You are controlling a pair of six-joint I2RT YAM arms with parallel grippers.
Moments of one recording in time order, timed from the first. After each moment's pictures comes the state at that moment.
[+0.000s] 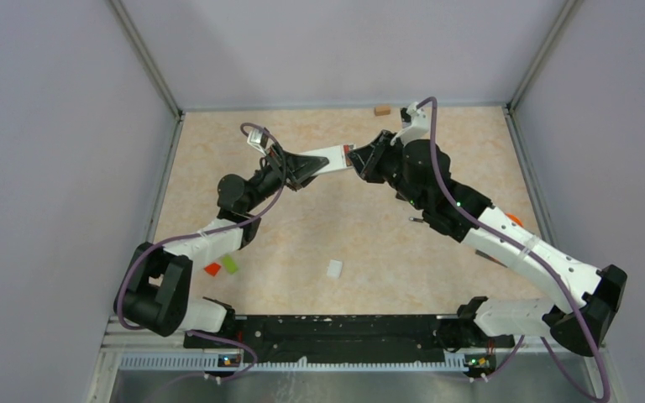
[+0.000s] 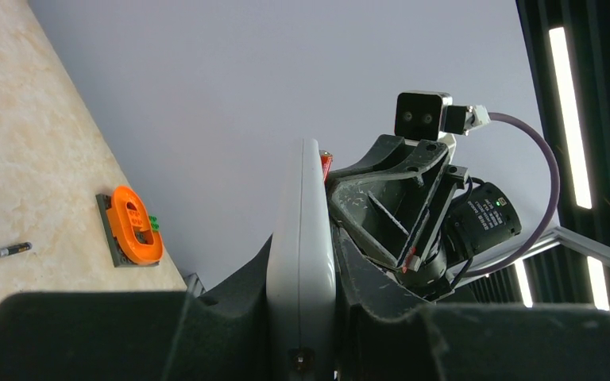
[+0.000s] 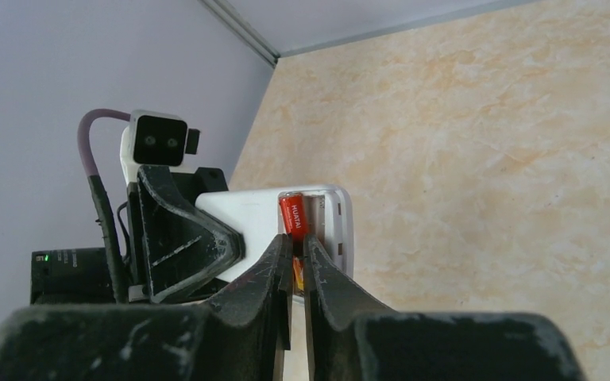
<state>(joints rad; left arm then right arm) -0.39 1.37 0.64 1.18 0.60 -1.57 0.85 1.19 1.20 -0.16 0.27 0.69</state>
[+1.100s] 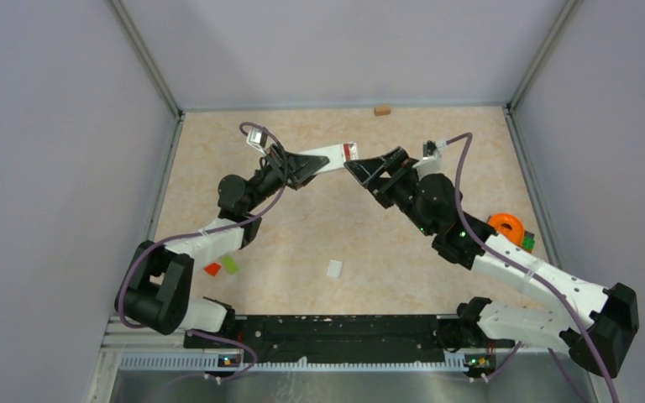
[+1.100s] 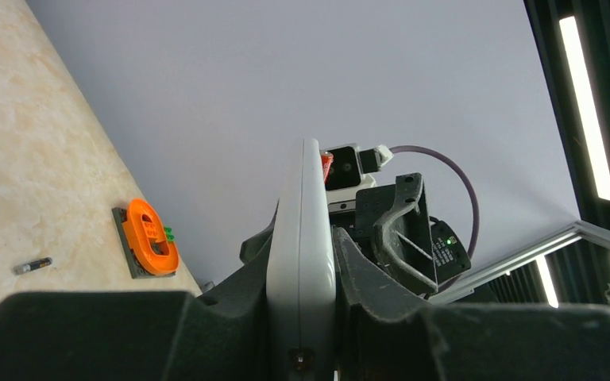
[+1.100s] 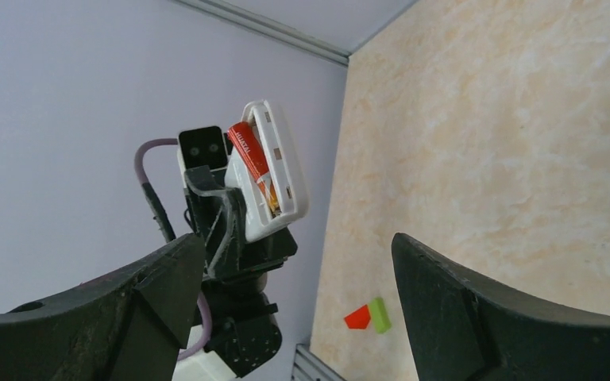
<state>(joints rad) -0.39 1.38 0.64 1.20 0.58 -1.53 0.85 1.02 0.89 0.05 0.28 1.11</state>
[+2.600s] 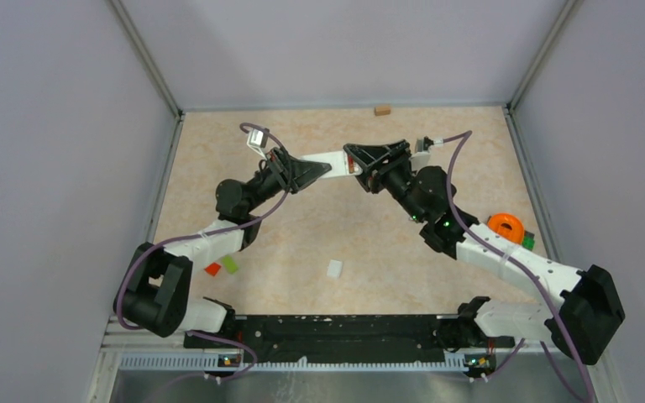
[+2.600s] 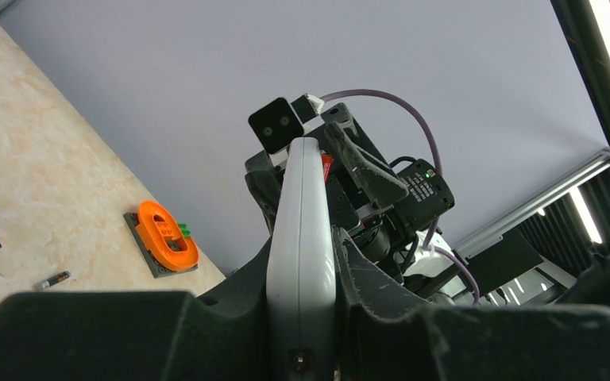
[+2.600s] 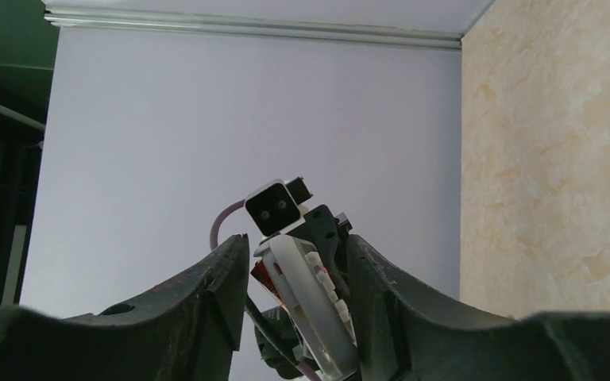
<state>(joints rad) -0.41 1.37 0.63 1.28 0.66 -1.41 0.76 1.15 0.82 0.42 0.16 1.49</state>
